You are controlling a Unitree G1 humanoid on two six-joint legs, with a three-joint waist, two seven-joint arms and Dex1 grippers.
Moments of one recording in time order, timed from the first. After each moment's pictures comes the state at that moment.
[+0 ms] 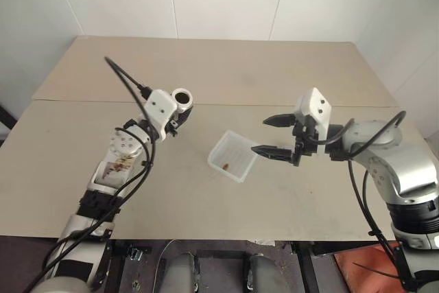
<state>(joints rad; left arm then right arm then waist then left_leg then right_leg) -0.55 0.51 -0.09 0.10 -0.22 0.16 -0.45 -0.57 -0.75 0.07 -0.30 0.48 0.70 0.92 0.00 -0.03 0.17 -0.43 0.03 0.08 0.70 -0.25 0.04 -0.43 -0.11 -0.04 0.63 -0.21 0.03</state>
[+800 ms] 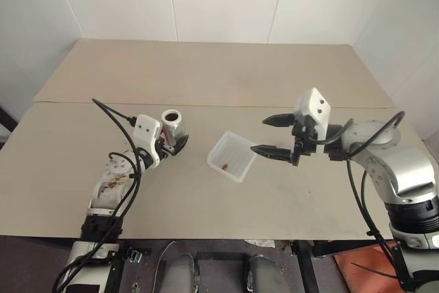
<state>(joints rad) -0.38 0.44 0.03 0.10 -0.28 0.33 -0.49 -0.57 -0.75 0.07 -0.29 0.47 0.69 0.93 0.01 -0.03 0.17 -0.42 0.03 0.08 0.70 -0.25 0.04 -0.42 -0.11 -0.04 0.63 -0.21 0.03</state>
